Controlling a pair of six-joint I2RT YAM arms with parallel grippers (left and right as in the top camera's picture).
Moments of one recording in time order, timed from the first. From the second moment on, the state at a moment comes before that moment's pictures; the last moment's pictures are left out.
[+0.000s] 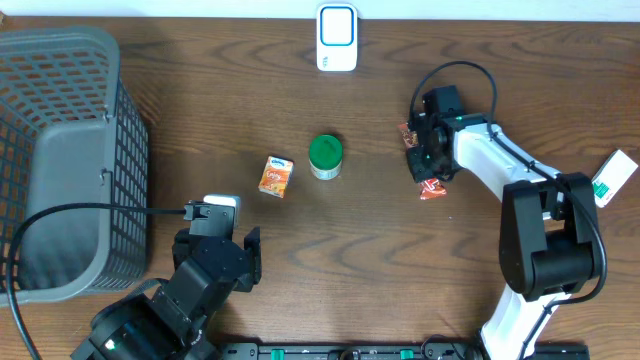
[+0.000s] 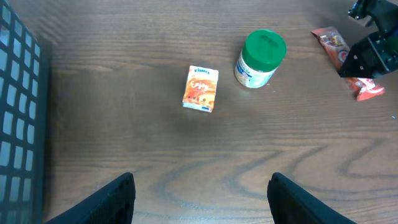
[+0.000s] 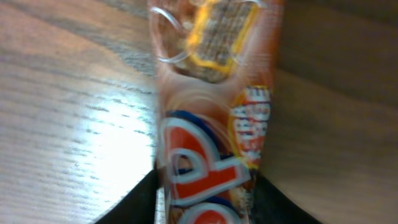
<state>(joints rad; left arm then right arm) -0.78 0.67 0.91 -1.05 -0.40 -0.51 0.21 1.97 1.25 -0.67 0.00 -0.05</state>
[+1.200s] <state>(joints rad) -0.78 0.67 0.91 -1.05 -0.40 -0.51 -0.08 1.97 1.29 -1.44 -1.07 -0.35</state>
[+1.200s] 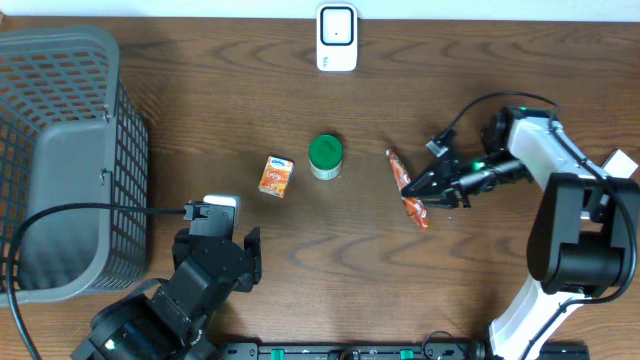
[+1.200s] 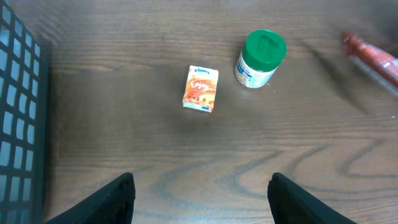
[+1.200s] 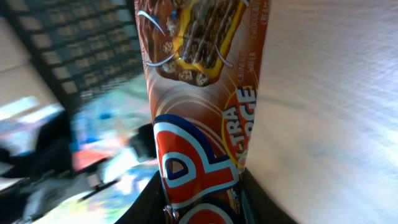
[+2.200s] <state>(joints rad) -0.78 0.67 0.91 -1.05 -0.40 -0.51 -0.02 1.97 1.30 -1.46 -1.50 -0.73</state>
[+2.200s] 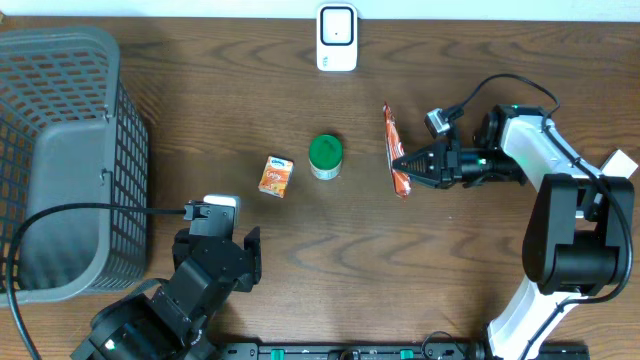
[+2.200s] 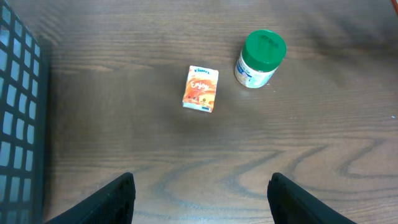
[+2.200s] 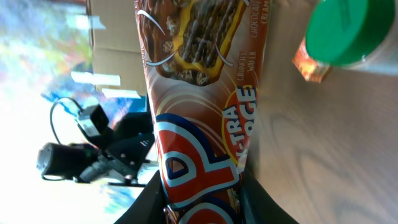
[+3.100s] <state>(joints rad) -0.78 0.67 0.91 -1.05 -0.40 -0.51 0.18 1.97 1.31 -0.71 -1.50 -0.47</state>
